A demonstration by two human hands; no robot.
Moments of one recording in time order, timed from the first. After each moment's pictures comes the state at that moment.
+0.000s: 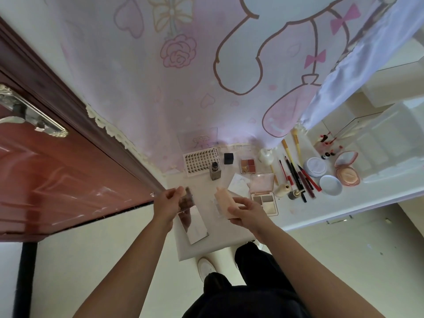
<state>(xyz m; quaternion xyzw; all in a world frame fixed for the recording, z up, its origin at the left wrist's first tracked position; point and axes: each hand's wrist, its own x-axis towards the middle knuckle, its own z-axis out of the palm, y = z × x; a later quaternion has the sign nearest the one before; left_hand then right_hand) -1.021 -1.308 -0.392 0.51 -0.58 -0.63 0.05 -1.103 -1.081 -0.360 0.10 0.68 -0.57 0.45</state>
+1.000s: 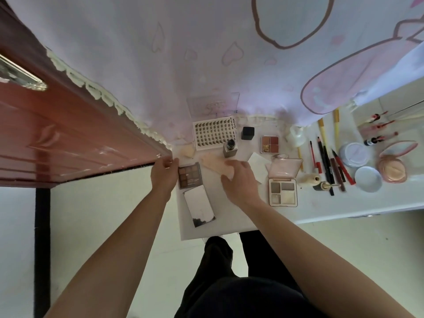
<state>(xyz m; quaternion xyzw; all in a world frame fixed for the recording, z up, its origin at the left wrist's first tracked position) -1.037 -1.351 -0.446 0.59 -0.63 -0.50 0.04 -1.130 -1.165 -0.409 -0.14 0.88 -0.30 0.34</state>
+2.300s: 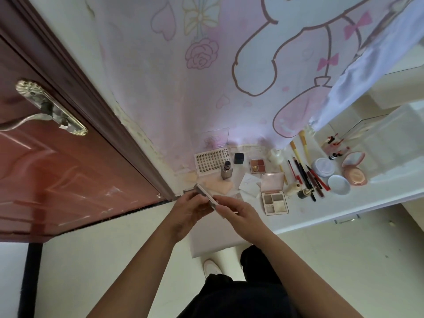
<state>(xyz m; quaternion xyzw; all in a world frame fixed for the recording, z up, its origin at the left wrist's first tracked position) -0.985 -1.296 -0.329 0.26 -0.47 -0.84 -0.08 -1.055 -1.122 -0.318 -0.21 0.73 -0.55 0.34</state>
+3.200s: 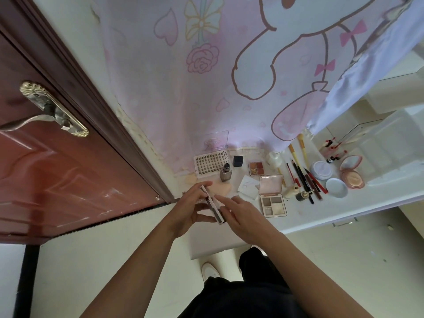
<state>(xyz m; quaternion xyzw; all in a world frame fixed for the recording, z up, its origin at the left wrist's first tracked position) -0.998 -1.294 -0.309 0.29 -0.53 -0.79 -0.11 -1.067 -1.116 -0.322 -0.37 0.85 -0.29 0.24</state>
